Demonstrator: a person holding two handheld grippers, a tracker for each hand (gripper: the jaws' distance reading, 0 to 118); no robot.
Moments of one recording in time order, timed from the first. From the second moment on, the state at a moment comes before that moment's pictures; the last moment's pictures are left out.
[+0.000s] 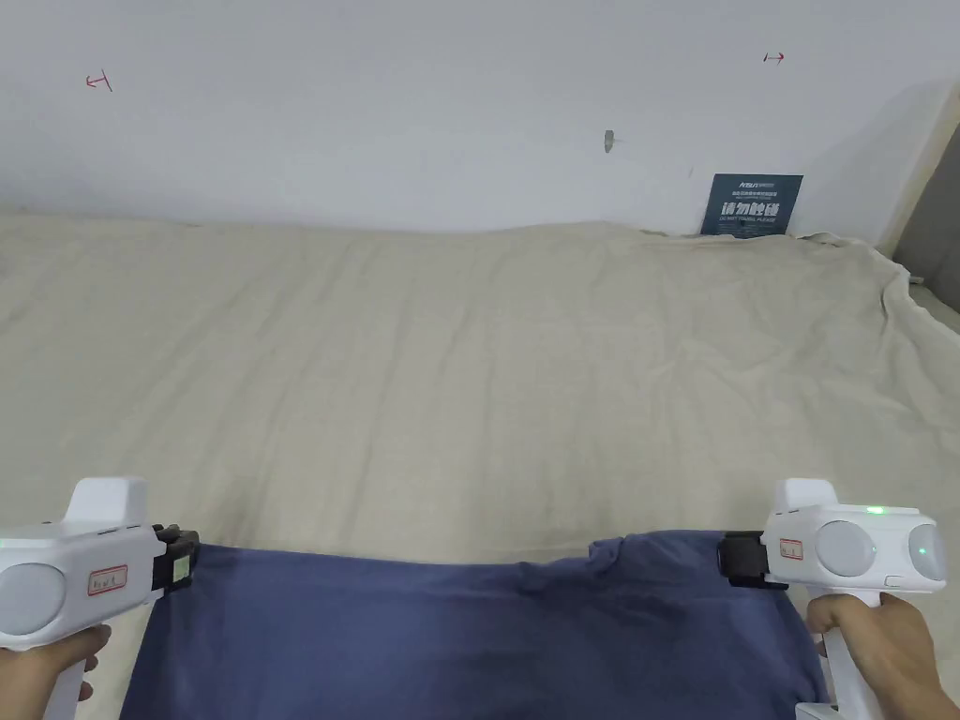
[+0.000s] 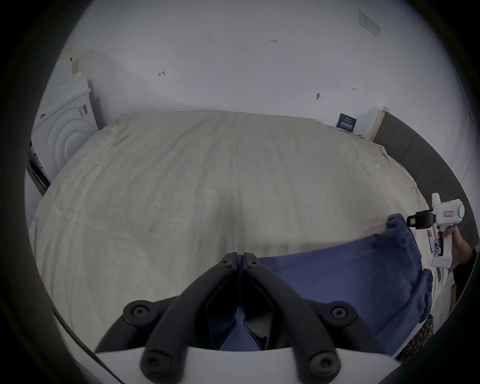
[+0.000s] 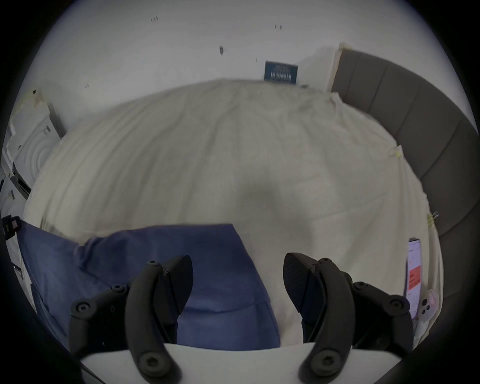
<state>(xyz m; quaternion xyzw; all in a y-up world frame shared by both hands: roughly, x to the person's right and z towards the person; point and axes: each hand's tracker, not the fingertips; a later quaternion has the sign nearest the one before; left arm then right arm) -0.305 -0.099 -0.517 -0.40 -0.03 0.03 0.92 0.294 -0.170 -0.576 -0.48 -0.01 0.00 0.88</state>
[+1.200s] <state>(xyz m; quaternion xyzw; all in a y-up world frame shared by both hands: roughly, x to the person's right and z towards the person) -0.324 -0.084 -0.316 -0.40 0.01 0.07 0.91 0.292 -0.038 -0.252 -0.33 0.09 -0.09 0.94</state>
